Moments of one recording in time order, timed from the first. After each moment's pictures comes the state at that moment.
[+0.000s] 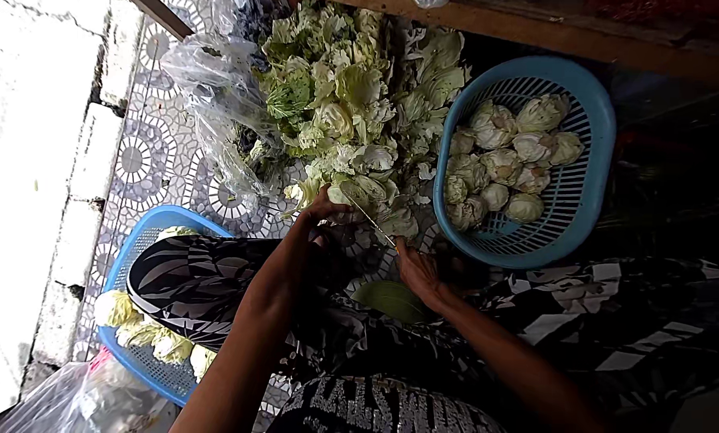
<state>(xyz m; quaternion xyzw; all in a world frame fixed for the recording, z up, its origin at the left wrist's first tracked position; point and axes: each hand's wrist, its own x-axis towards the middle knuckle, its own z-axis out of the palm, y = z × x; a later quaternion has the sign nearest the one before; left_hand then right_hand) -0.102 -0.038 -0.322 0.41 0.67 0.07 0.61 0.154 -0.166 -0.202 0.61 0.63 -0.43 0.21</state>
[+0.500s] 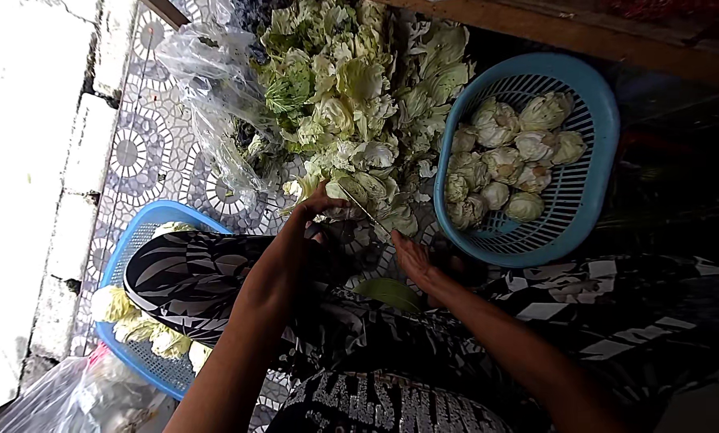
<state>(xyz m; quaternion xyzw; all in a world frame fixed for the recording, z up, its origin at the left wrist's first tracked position) -0.111 -0.029 -0.328 0.40 0.64 0.06 0.65 0.152 -0.150 -0.236 0.60 0.64 -0.43 0.22</state>
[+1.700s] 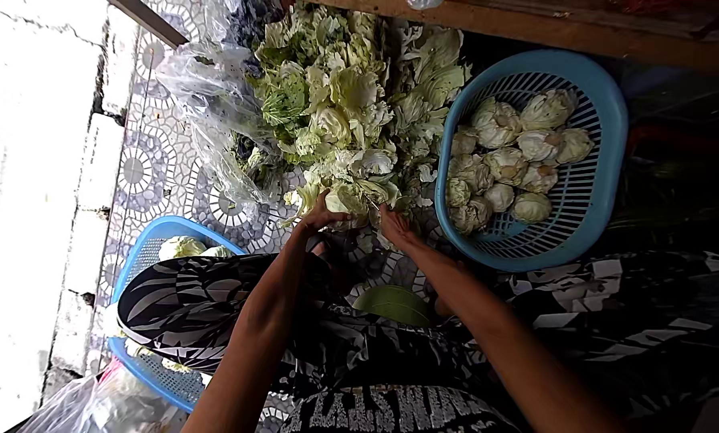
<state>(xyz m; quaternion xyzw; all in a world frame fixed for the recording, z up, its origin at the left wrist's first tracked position) -0.106 -0.042 -0.313 0.42 0.66 0.07 0.62 0.124 -0.081 -0.309 0.64 0.61 -0.46 0.12</state>
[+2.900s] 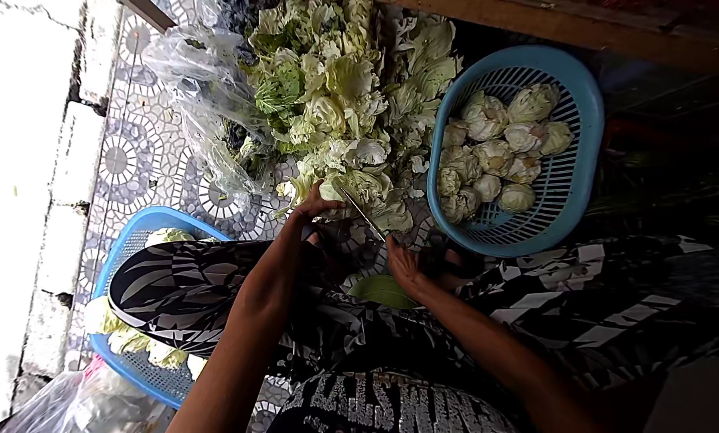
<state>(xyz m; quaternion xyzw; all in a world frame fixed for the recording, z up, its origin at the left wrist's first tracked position) -0.108 -0.044 -0.326 0.42 0.66 0.08 0.62 0.133 -0.180 -0.246 0.65 0.58 -0.44 0.22</state>
